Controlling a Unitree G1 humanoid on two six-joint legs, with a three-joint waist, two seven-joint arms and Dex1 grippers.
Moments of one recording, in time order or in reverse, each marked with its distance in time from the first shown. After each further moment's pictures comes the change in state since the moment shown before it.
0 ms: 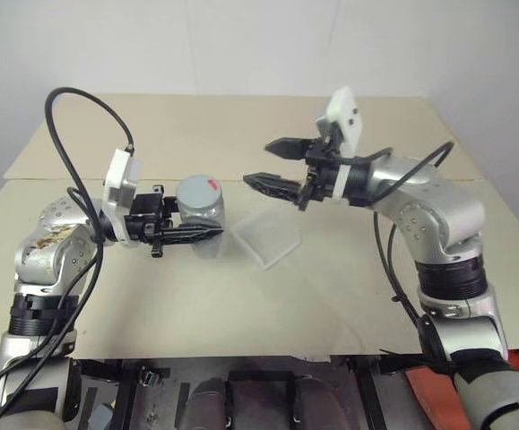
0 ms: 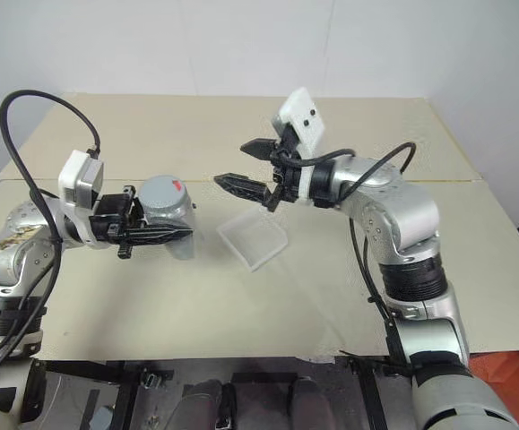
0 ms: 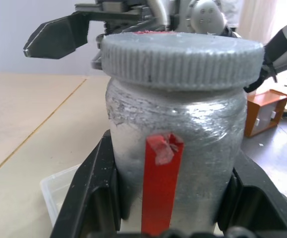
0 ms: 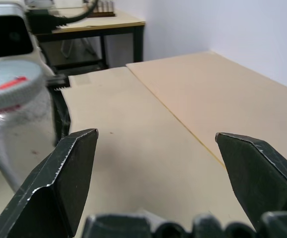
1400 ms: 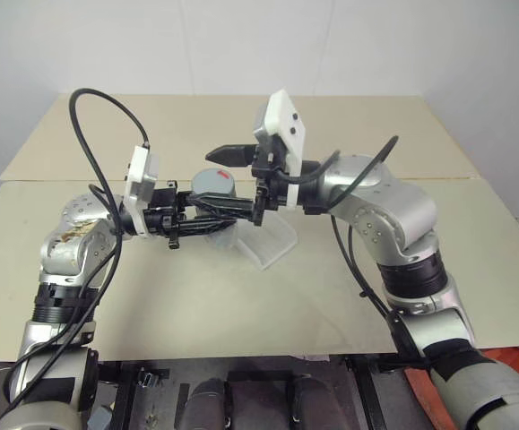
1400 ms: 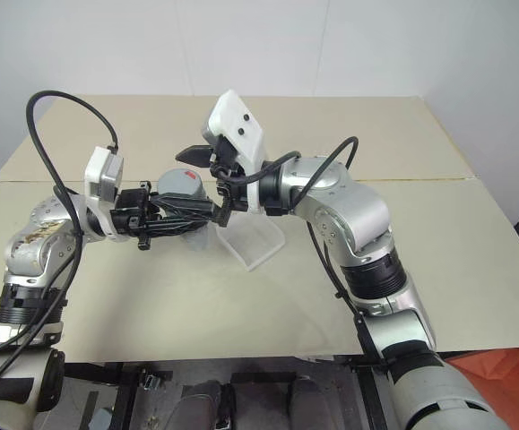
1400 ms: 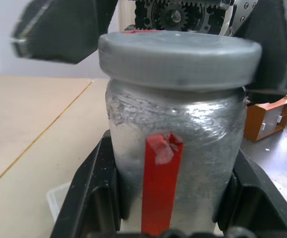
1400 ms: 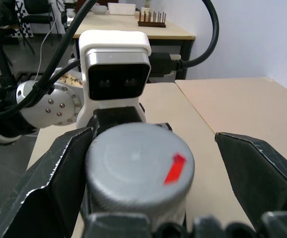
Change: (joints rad) left arm -0.059 -0.073 -0.042 0.100 0.055 -0.050 0.029; right arm -0.078 0.128 0.122 -0.036 -0.038 -0.025 0.032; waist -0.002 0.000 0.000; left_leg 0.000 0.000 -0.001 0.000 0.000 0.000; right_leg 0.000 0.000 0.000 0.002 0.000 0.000
